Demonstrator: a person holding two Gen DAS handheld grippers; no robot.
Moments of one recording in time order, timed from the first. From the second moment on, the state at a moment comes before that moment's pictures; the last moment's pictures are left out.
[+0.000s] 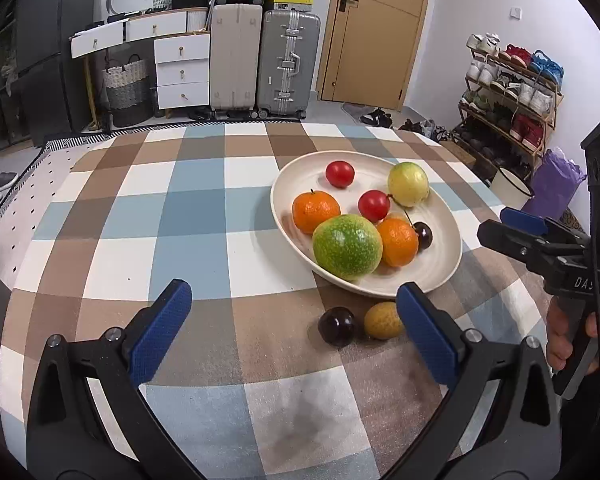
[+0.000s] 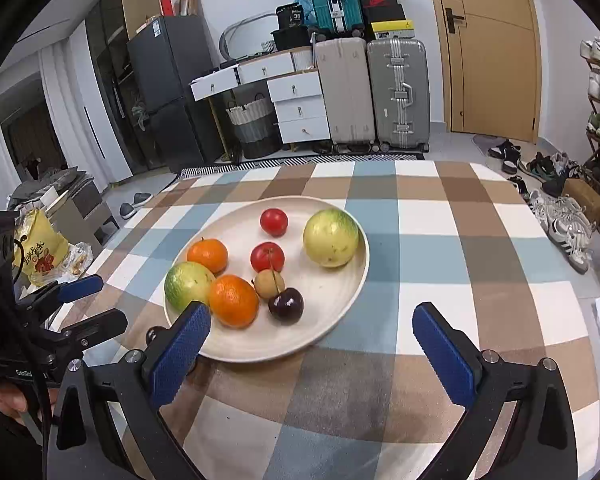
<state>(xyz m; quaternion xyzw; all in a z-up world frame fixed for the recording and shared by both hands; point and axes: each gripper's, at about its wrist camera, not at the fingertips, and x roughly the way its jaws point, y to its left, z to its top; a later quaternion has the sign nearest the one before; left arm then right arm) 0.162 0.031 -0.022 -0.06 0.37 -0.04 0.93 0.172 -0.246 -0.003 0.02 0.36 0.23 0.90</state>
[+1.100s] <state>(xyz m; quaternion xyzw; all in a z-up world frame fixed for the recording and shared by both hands) 0.171 0.062 -0.038 -0.08 0.40 -0.02 0.91 0.145 -0.183 -0.030 -0.03 0.43 0.37 0.82</state>
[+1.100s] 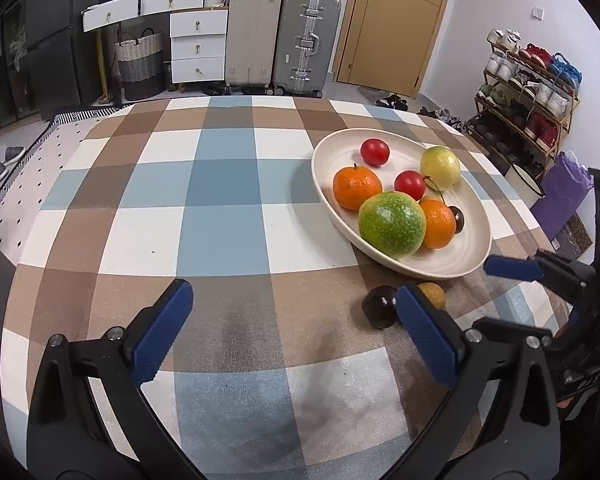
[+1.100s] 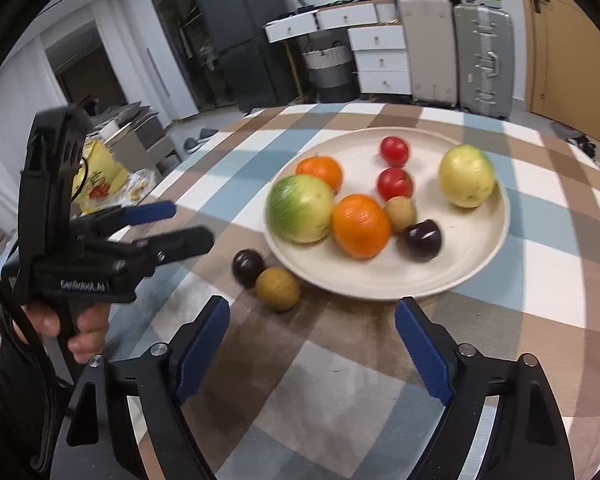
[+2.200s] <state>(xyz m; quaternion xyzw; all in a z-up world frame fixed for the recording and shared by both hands) 0.174 0.060 -0.047 -0.08 0.42 -0.02 0.91 0.135 -0.139 -0.044 -0.09 0.42 0.38 0.82</state>
